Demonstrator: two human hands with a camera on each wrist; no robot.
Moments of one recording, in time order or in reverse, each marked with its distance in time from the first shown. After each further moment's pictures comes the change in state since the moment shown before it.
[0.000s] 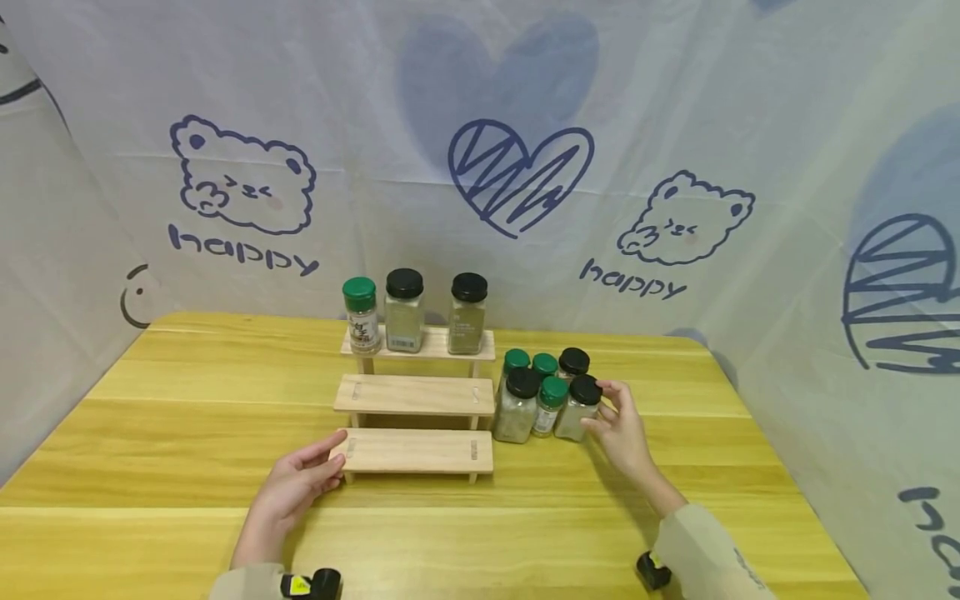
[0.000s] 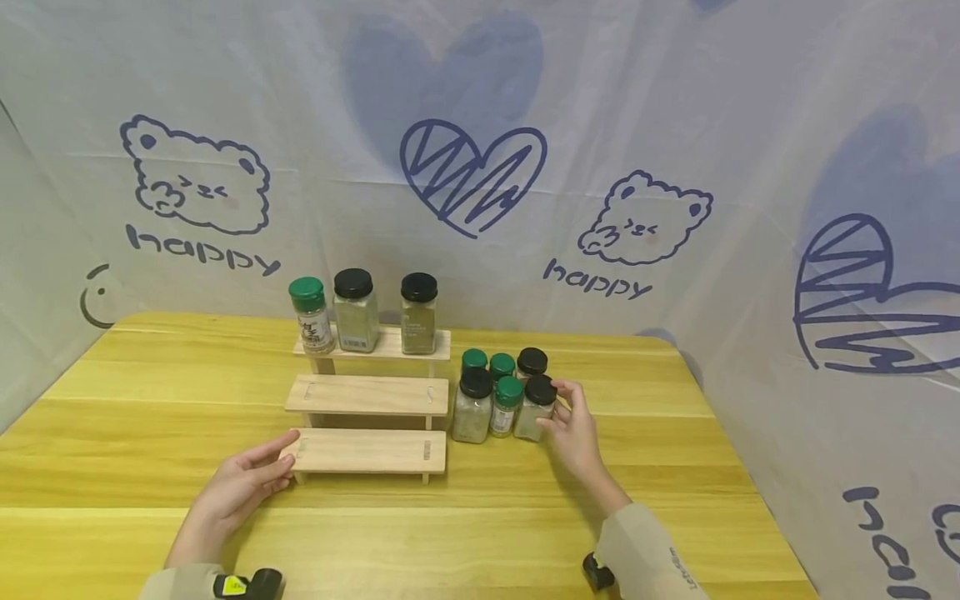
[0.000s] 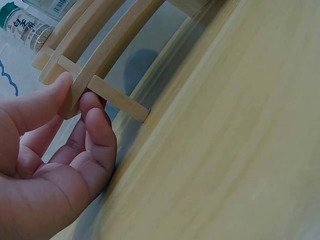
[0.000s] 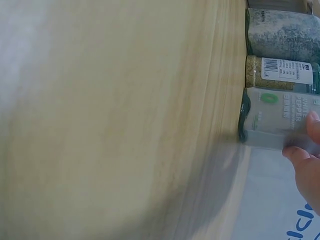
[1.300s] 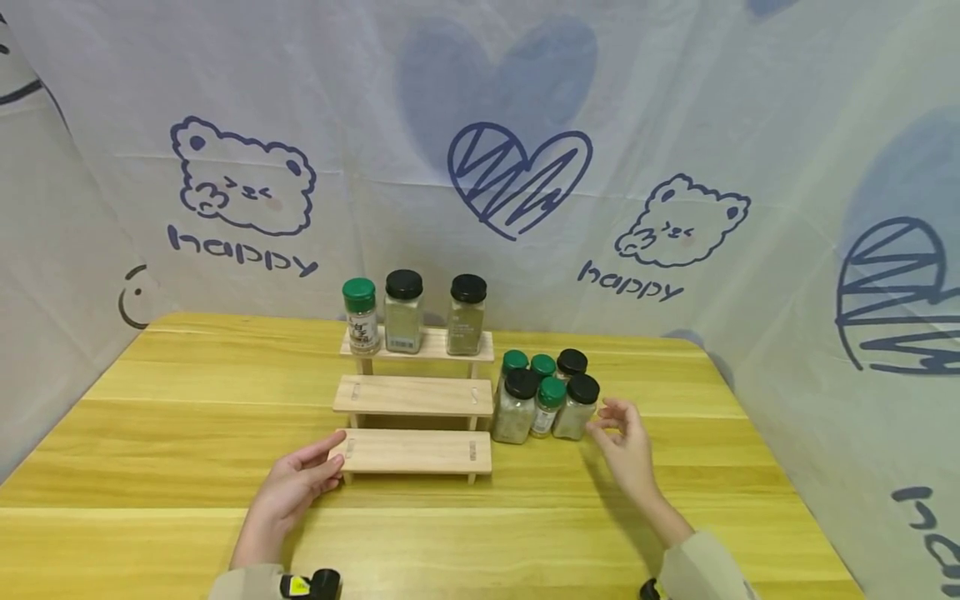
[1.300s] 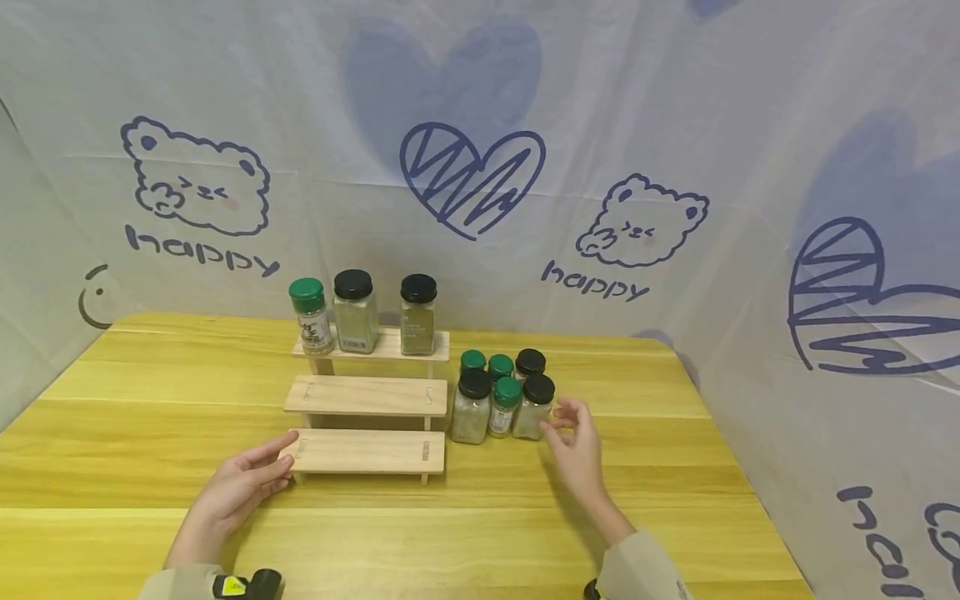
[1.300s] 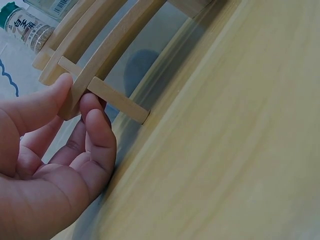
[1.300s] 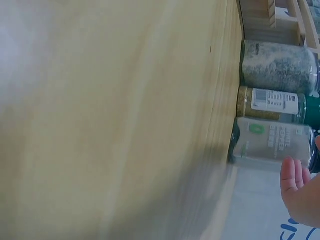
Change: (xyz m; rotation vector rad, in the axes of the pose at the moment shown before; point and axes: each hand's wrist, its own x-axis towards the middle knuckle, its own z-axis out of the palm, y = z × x) left_hand 0.000 -0.002 -0.001 -0.025 -0.010 0.007; right_hand -0.026 -0.022 0.004 -0.102 0.156 0.022
